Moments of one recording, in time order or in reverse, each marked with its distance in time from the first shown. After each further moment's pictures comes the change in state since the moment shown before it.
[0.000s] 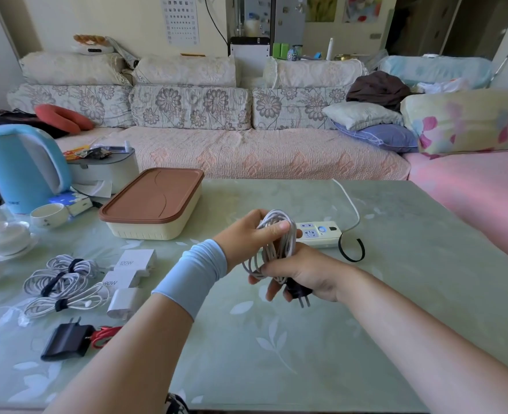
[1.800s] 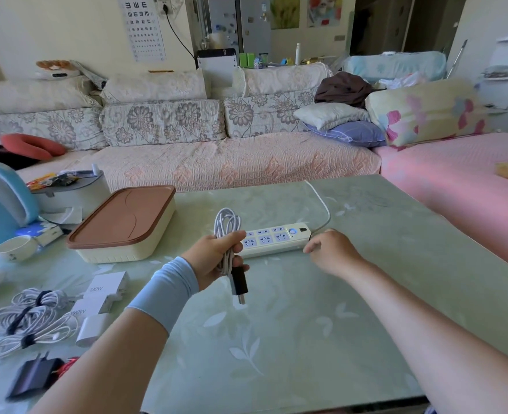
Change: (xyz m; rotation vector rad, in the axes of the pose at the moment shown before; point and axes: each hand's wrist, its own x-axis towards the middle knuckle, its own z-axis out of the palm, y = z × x) left_hand 0.010 0.000 0.019 -0.558 0.007 -0.332; right_hand -0.003 0.068 -0.117 -0.677 0.722 0.171
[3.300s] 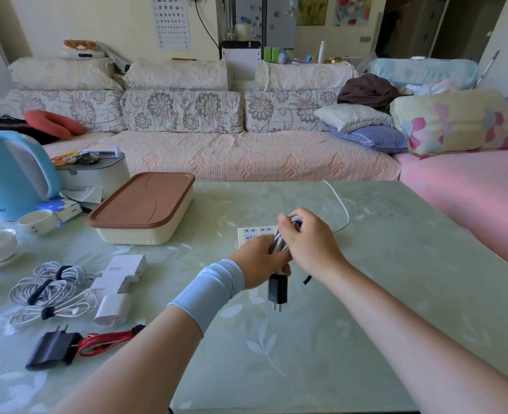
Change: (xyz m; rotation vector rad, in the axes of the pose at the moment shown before) left_hand -0.001 -0.016 0.021 0.799 -0.029 0.181; right_hand -0.043 -0.104 0.014 0.393 0.196 -0.257
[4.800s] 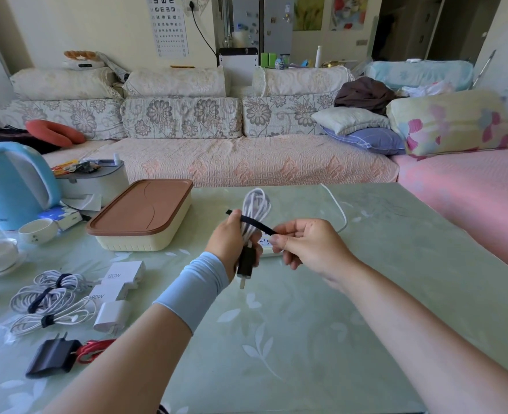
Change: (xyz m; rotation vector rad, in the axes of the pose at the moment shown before) left_hand -0.008 0.023 -0.024 -0.810 0.357 -0.178; right_hand -0.008 -0.004 -0.022 0.528 -0.273 0.146
